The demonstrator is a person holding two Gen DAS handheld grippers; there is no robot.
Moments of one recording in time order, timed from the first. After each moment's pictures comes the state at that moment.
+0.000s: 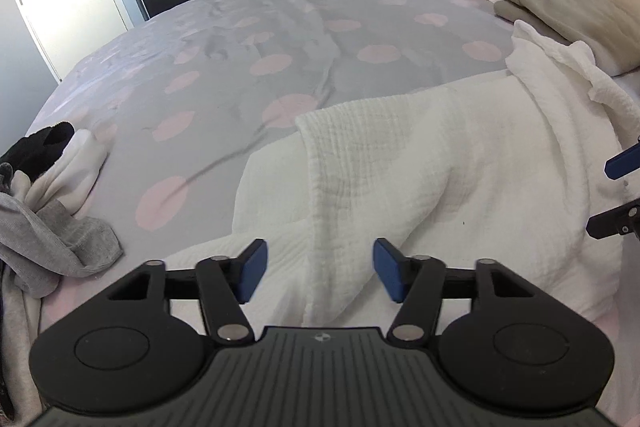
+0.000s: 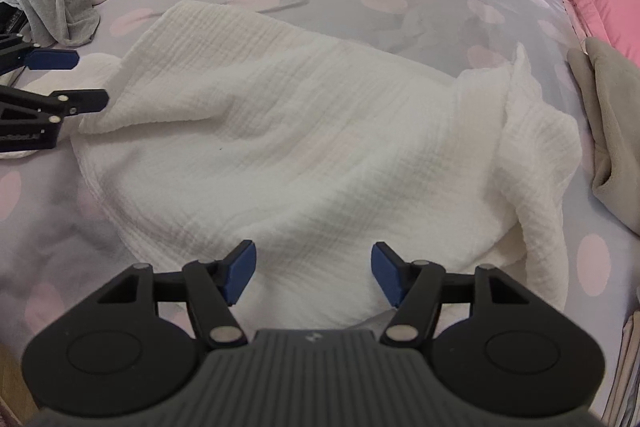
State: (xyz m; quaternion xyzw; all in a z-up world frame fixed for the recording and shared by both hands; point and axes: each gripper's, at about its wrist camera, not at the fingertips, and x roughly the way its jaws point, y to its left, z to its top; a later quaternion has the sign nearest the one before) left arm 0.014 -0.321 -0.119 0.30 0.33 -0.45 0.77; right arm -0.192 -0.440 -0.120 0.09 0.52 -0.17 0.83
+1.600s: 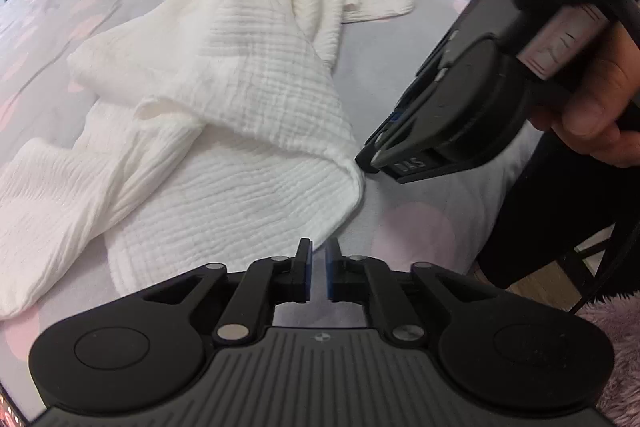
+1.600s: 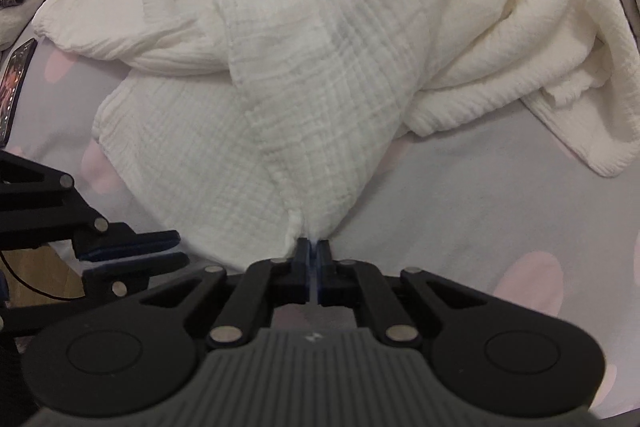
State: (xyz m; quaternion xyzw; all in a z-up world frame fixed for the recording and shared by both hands) left arm -0.156 -0.216 -0.133 0.35 0.40 -0.59 0.61; right arm -0.248 -0.319 -0.151 0.13 0.60 -0.14 0.78
